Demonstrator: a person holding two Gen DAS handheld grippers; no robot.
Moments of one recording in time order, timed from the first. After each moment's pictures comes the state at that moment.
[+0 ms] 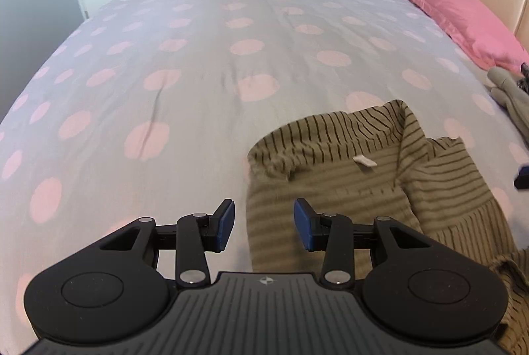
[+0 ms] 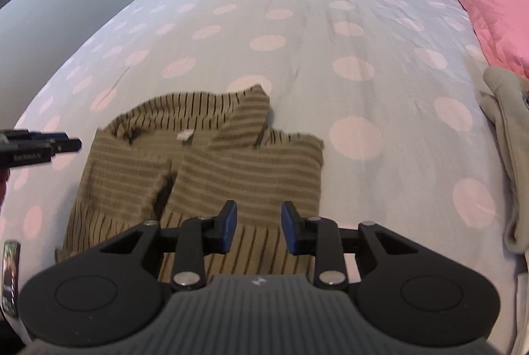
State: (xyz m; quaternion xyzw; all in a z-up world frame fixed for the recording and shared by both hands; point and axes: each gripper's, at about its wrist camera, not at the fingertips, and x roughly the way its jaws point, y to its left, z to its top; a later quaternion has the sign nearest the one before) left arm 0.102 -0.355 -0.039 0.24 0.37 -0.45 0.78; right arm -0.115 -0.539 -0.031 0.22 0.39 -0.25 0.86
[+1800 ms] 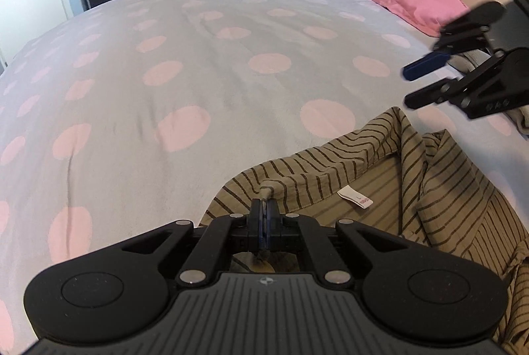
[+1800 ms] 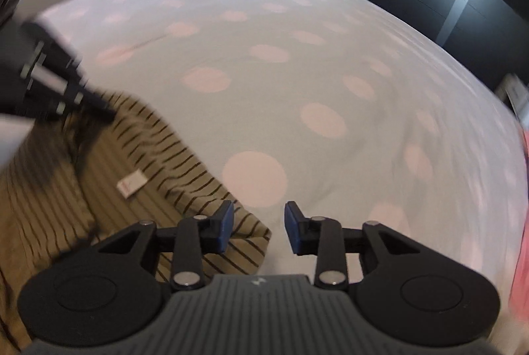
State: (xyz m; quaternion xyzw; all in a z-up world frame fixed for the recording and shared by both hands) left arm 0.133 -0.419 -0.073 0.29 0.33 -0.57 0.69; right arm 0.019 -0.600 -0.045 -0.08 0.45 -0.07 0.89
